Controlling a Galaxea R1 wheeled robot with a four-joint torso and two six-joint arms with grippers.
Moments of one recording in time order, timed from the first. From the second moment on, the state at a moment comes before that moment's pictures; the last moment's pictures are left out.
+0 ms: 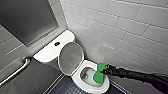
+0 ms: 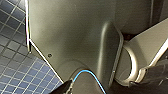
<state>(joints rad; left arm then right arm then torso) 1.41 2.87 -2.46 -0.05 -0.03 0.11 -0.39 2.68 -1.95 -0.51 -0.26 0.83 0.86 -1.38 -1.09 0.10</state>
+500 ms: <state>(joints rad) 1.41 2.88 -2.49 -0.08 -0.01 0.11 -0.36 2.77 -2.04 -0.51 -0.26 0.86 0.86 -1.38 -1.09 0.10</state>
